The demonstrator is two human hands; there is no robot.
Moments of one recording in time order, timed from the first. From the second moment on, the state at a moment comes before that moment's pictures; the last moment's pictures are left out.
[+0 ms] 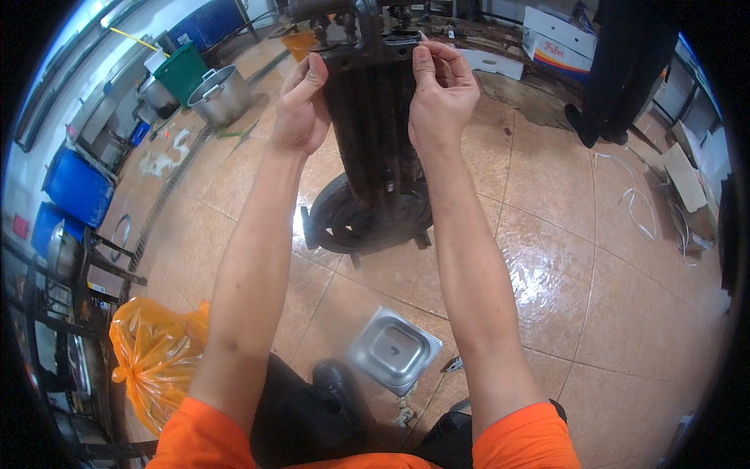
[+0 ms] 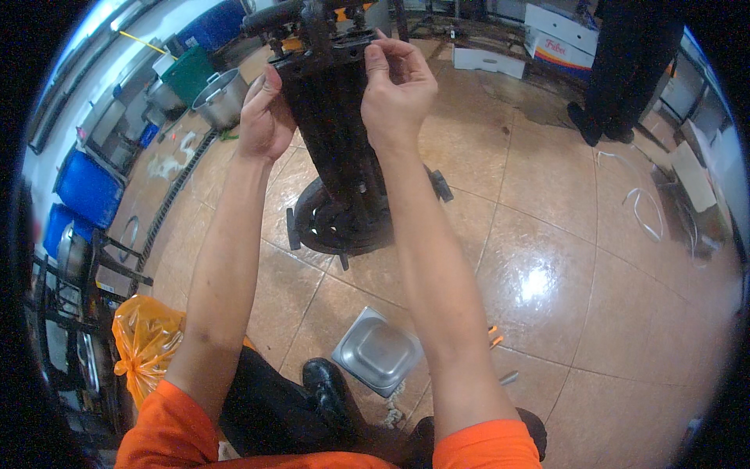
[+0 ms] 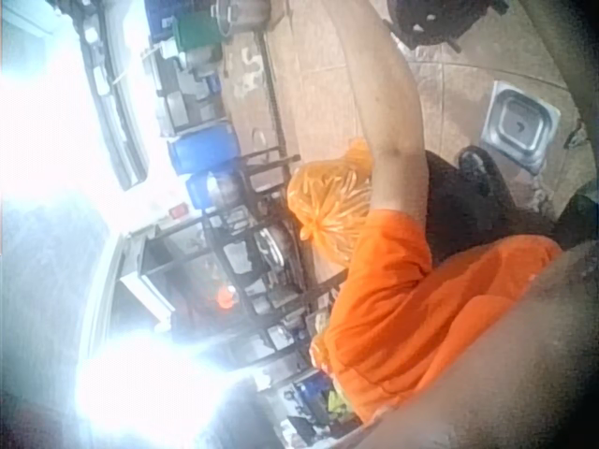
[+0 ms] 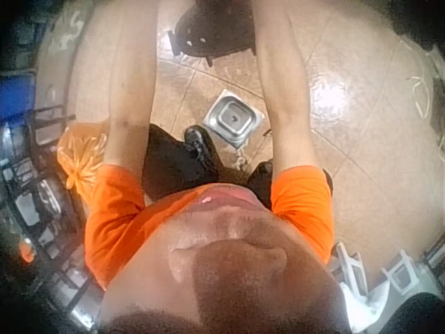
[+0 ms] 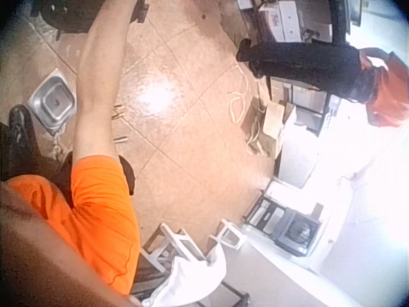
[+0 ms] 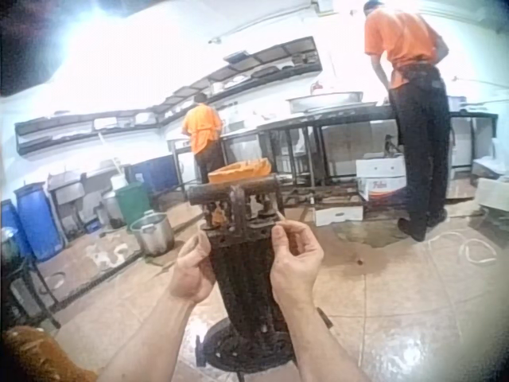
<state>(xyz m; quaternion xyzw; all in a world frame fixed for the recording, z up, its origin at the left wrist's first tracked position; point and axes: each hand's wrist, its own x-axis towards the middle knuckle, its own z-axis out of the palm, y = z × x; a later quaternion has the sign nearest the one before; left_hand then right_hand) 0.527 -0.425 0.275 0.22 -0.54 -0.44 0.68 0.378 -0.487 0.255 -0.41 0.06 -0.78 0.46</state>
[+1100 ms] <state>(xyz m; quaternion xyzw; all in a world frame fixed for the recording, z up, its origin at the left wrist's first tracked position) 0.523 -0.436 0.270 0.27 -0.51 -0.32 0.75 0.391 -0.477 0.258 -0.43 0.08 -0.79 0.42</state>
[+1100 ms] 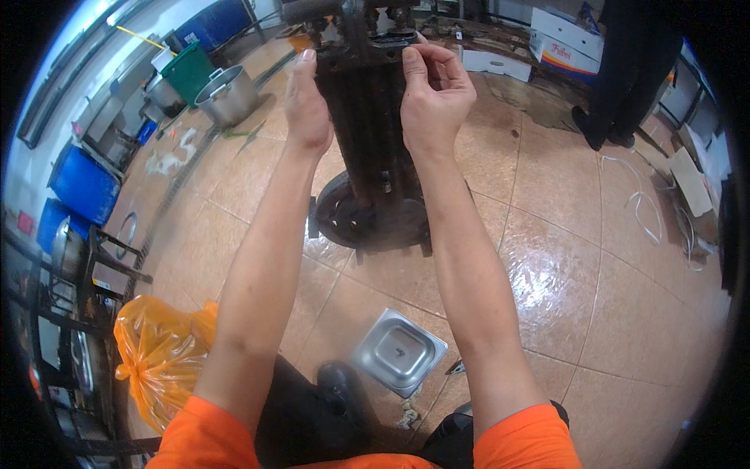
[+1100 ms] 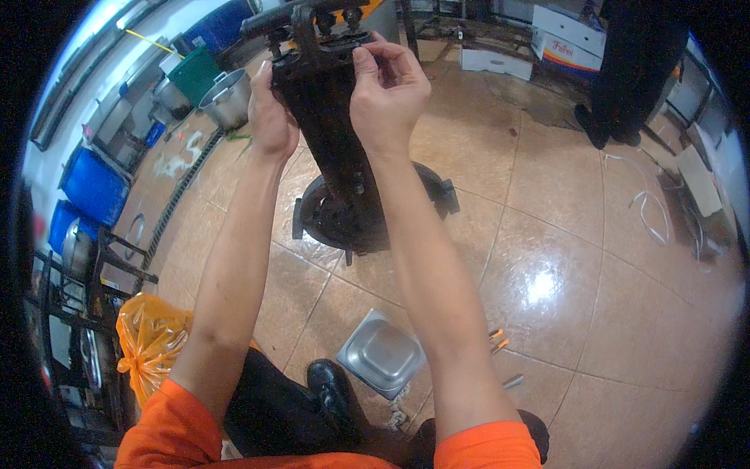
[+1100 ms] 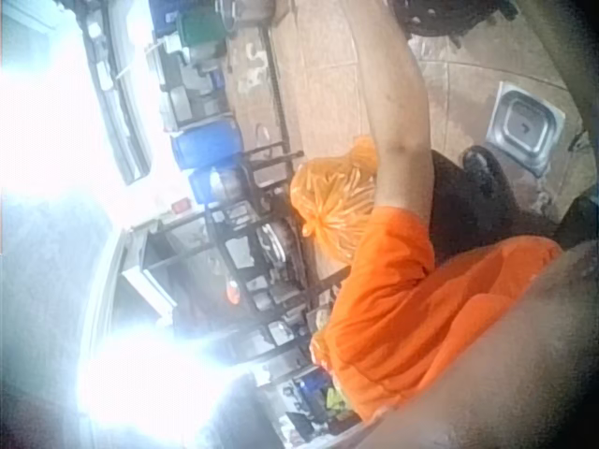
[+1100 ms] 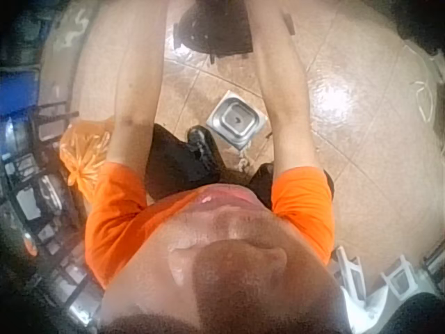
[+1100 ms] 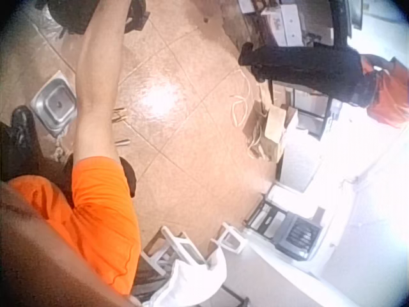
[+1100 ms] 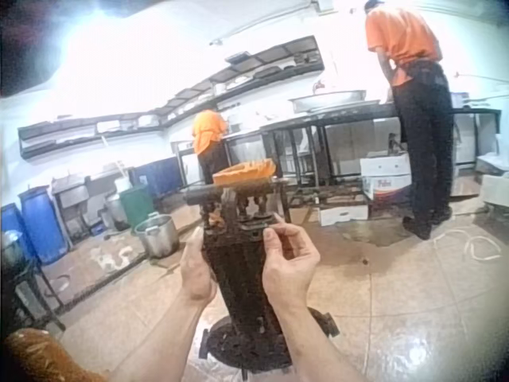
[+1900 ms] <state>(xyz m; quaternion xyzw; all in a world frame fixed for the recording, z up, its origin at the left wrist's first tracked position) 0.530 -0.445 0.263 0.32 -0.53 -0.25 0.74 0.391 -0.480 0.256 -0.43 0.07 -0.79 0.42</state>
